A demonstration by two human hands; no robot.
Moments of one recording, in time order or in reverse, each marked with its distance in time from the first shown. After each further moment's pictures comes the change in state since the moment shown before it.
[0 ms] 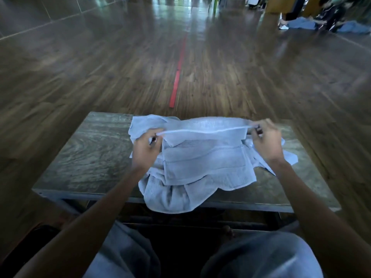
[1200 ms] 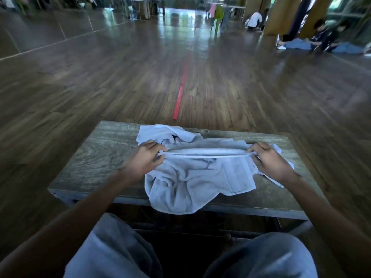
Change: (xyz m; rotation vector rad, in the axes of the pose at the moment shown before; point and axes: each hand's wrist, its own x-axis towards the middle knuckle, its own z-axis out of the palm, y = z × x) left_hand -0.005 0.005 -0.058 0.440 -0.248 0.547; right_hand -0.028 0.006 -0.039 -0.263 -0.413 -0.276
